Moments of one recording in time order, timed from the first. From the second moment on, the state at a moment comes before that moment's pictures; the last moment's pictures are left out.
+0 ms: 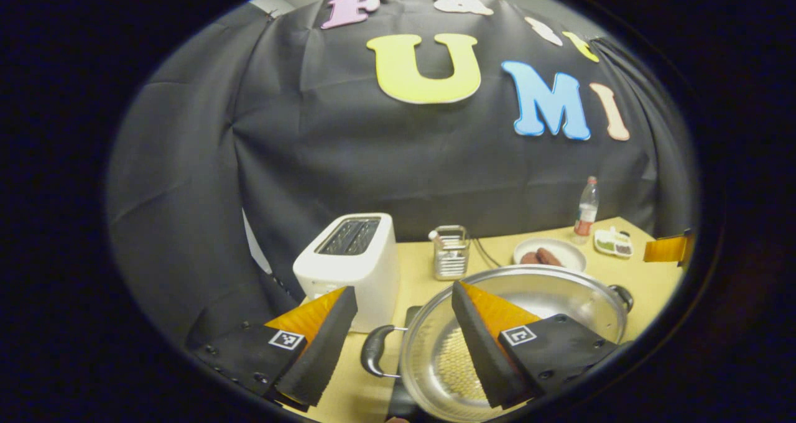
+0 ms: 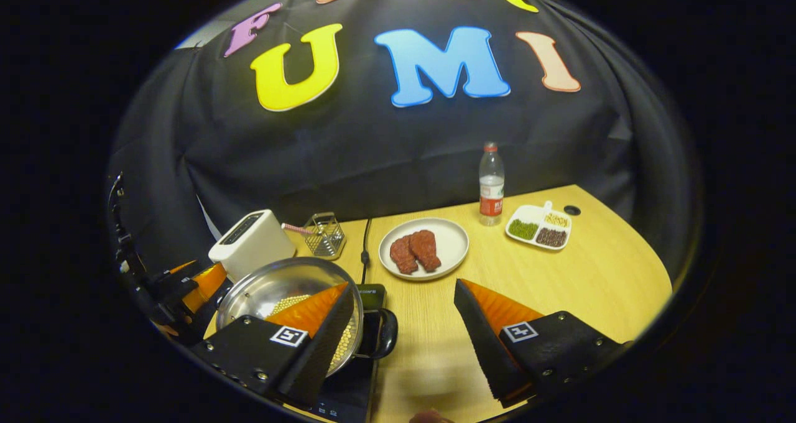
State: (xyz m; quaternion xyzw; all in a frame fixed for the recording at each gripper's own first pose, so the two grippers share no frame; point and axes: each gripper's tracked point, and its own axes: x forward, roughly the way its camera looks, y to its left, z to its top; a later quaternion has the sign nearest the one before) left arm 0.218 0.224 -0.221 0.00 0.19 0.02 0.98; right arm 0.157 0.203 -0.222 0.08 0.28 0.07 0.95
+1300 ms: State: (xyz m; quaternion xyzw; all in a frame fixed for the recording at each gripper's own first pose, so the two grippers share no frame) left arm 0.028 -0.070 0.014 -0.01 -0.01 -0.05 1.00; right arm -0.010 0.011 -0.004 0.01 0.01 0.10 0.99
